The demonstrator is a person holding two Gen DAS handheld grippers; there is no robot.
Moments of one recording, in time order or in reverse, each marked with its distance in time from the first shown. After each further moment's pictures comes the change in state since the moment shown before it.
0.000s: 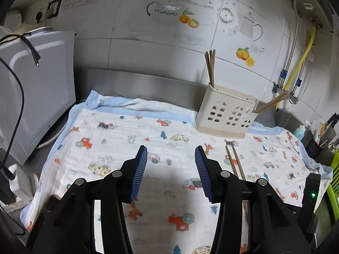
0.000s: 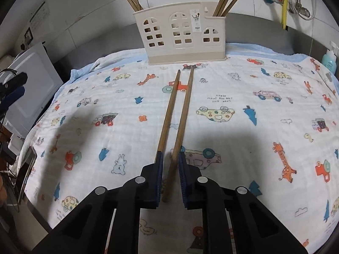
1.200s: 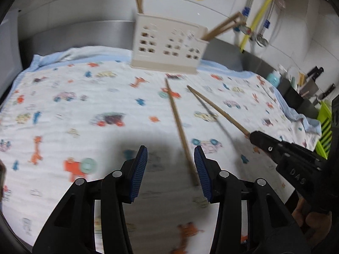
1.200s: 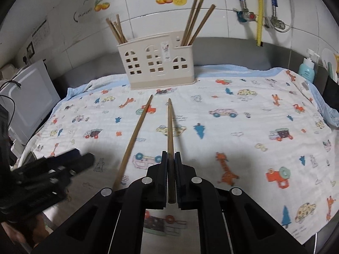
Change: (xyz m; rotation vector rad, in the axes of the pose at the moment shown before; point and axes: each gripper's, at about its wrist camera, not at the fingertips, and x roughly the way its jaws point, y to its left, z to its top) left arm 0.050 -0.122 -0.096 0.121 0.272 -0.188; right arm -0.061 -0.054 -0.007 -0.003 -0.146 -0.037
